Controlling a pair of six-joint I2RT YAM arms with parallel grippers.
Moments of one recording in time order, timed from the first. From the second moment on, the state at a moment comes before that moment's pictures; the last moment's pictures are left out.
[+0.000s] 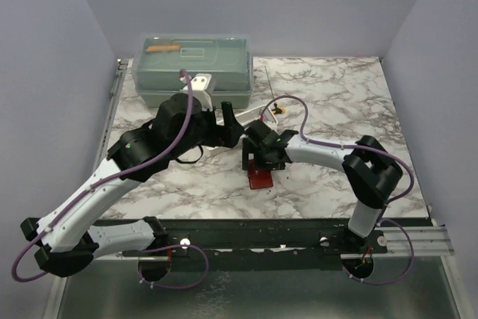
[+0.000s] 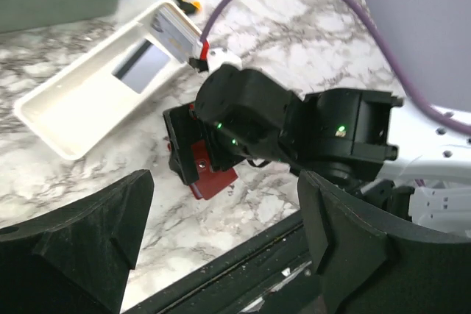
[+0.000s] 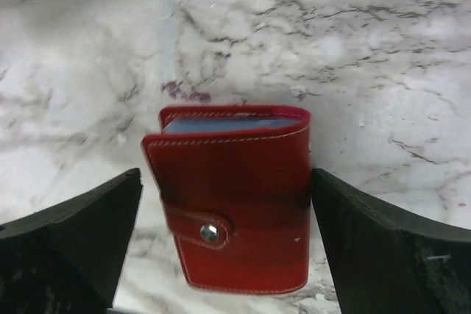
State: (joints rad) left arm -0.89 1.12 1.43 -0.78 -0.18 -0.54; right arm 0.81 1.74 1.06 -0.43 0.07 0.74
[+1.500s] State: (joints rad) left arm -0.88 0.78 1.57 -0.61 -0.49 -0.37; right arm 0.01 0.80 1.53 -0.59 0.06 0.23
